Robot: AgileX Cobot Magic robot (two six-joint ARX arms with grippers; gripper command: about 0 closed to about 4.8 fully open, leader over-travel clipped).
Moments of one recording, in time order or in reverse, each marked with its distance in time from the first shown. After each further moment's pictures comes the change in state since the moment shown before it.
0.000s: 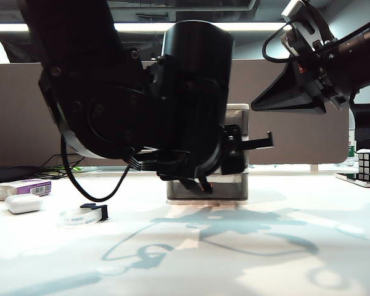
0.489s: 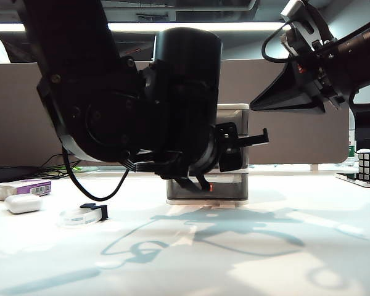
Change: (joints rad) left arm 0.030 0.012 0.002 0.045 0.068 0.000; right arm 0.003 0.000 0.000 0.000 -0.001 -0.004
